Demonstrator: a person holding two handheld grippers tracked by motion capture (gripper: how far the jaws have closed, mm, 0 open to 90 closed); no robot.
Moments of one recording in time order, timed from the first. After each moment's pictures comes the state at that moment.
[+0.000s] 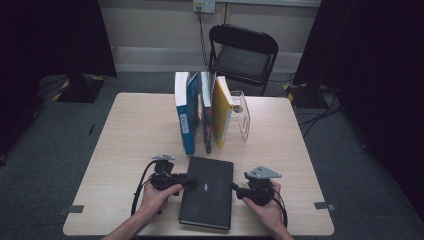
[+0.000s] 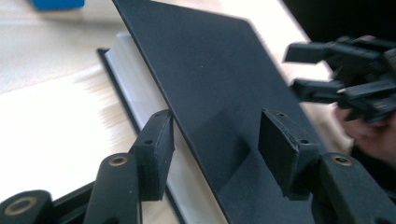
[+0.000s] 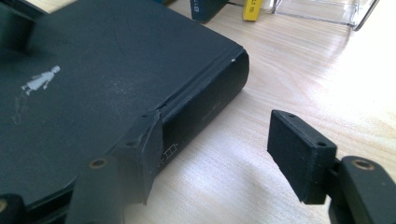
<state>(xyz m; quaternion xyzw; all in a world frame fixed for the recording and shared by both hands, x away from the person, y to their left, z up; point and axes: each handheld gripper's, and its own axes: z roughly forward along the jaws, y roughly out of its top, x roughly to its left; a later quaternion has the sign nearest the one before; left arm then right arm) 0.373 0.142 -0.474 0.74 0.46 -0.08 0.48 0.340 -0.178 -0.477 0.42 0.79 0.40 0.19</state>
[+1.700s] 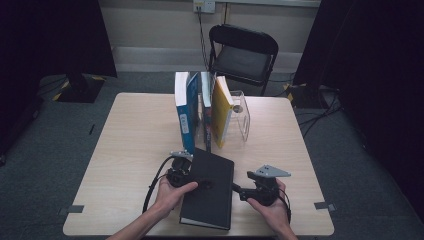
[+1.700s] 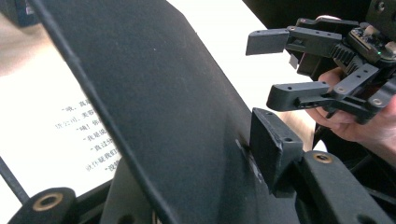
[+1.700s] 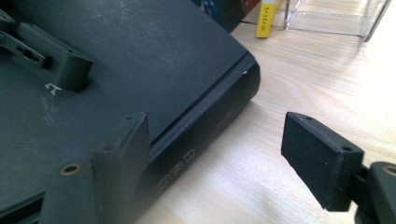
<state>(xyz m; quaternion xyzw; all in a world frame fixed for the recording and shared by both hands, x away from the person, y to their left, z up) 0.379 0.096 -0.458 0.78 0.38 -0.11 0.48 0.335 -0.190 -0.461 0.42 0.78 0.45 0.14</state>
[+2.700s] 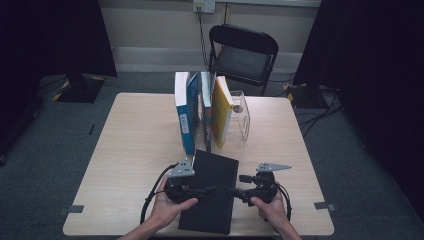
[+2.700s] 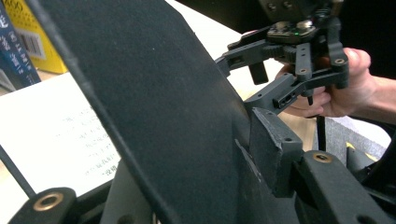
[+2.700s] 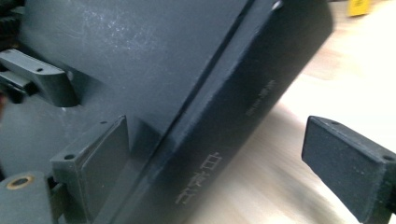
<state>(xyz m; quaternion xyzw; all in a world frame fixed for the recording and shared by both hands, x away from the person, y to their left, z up) 0.323 0.091 -0.423 0.81 0.28 0.03 0.52 0.351 -0.195 -0.469 0.39 0.76 0.52 -0.04</state>
